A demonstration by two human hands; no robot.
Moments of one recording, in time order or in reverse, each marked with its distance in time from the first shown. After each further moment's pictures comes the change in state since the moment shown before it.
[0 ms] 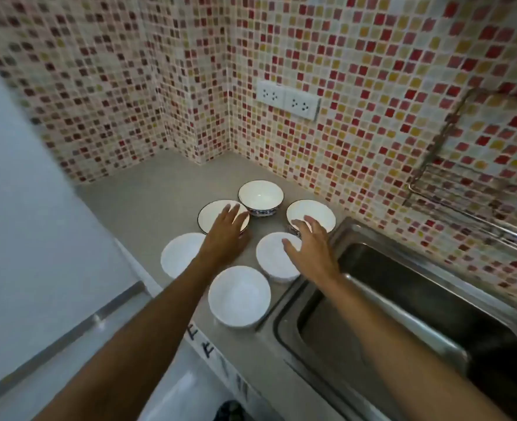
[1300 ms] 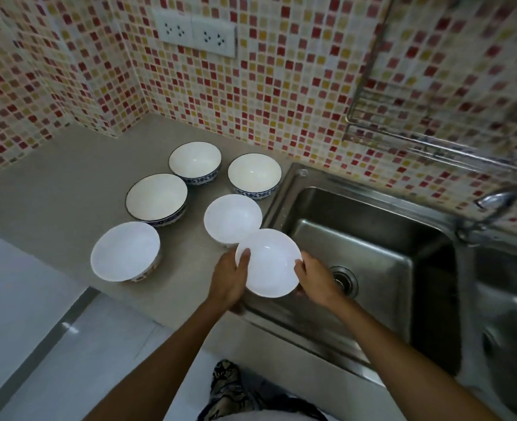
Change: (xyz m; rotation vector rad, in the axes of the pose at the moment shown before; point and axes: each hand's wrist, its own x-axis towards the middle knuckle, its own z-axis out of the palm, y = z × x) left_hand -0.076 0.105 0.078 -0.844 -0.319 -0.447; right_hand -0.109 0.101 0.023 0.261 -0.224 0.455
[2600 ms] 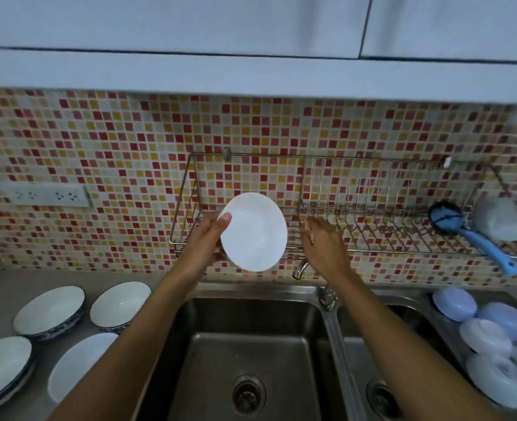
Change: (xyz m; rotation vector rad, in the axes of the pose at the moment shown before) left_hand 0.010 0.309 0.139 -0.254 -0.352 0.506; right_hand -0.045 0.066 -0.337 -0.355 0.982 -0.142
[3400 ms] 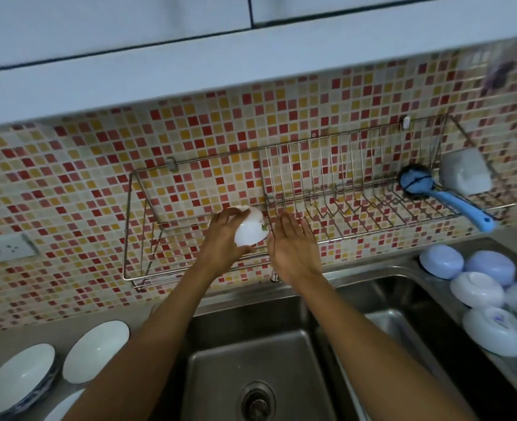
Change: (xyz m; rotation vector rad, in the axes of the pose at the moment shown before) left_hand 0.102 -0.038 0.084 1.051 -0.163 0.542; right_hand 0.006 0.024 0.038 -0.293 -0.195 0.082
